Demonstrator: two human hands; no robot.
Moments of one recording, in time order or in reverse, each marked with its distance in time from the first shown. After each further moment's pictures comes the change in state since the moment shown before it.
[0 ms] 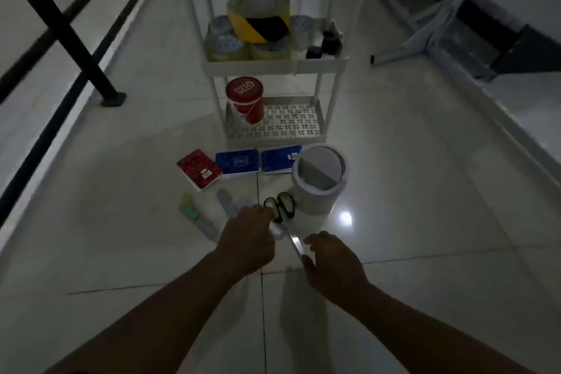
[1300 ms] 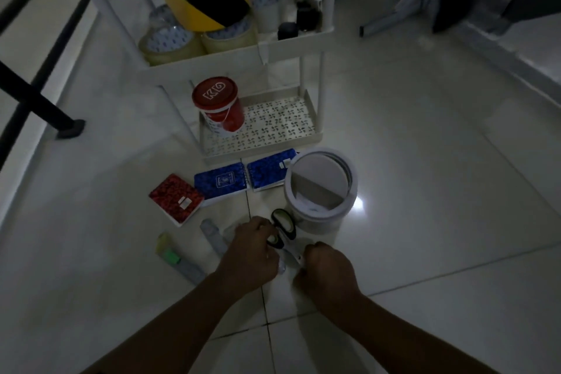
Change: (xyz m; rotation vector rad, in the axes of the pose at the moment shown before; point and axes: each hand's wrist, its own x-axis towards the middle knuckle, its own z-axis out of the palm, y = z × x) left_hand 0.082 -0.062 0.073 -0.160 -0.061 0.137; right_hand 0.079 0.019 0.065 0.096 -0.098 0.190
